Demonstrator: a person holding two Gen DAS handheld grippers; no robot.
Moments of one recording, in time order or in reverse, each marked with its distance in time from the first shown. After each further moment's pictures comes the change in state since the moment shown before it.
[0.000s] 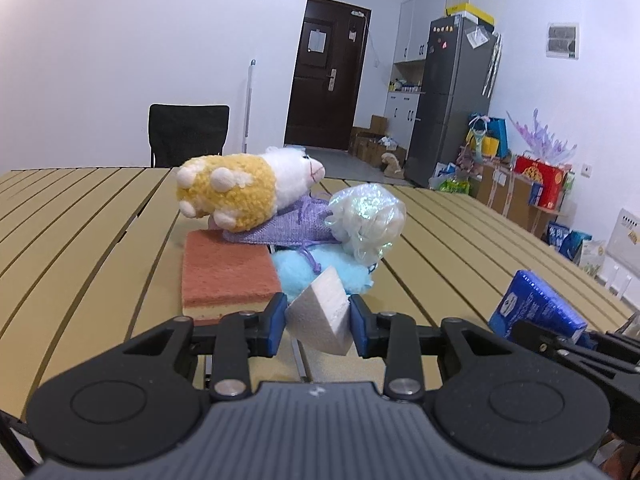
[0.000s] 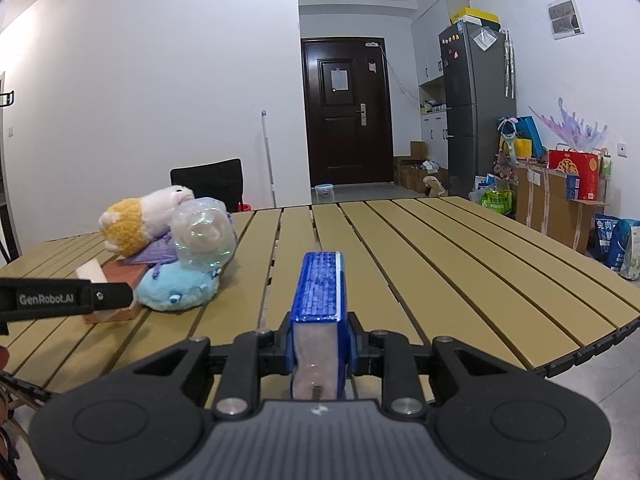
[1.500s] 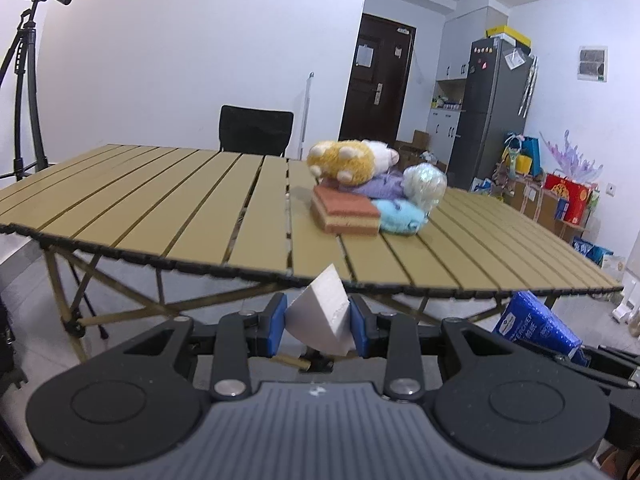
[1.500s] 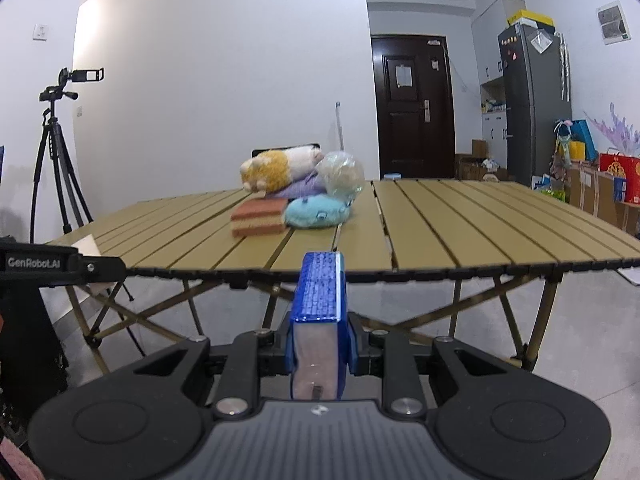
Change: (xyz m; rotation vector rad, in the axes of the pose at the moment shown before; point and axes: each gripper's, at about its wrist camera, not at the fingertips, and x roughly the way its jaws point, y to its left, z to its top) left arm -0.167 0.057 -0.078 -0.062 -0.028 0.130; right arm -0.126 0.061 -0.076 -0.064 0.031 0.185
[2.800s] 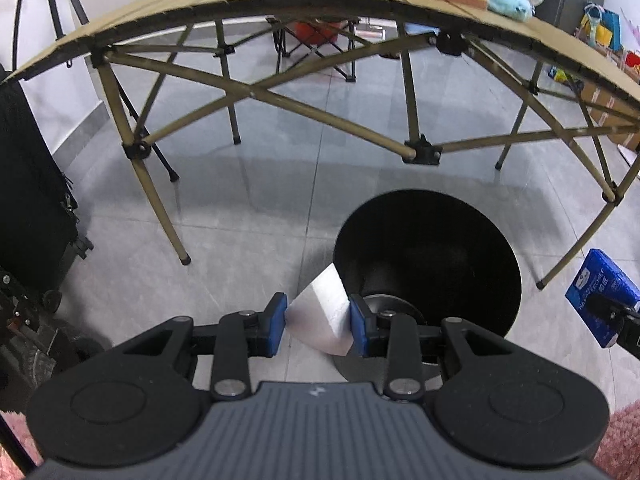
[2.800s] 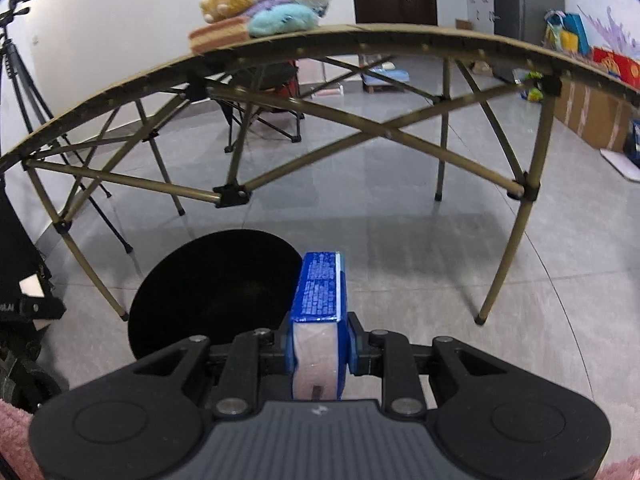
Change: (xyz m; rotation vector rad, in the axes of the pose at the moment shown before) left arm 0.028 0.048 -0.101 0.011 0.497 0.216; right arm 0.032 -0.009 -0.101 0.082 0.393 -0.056
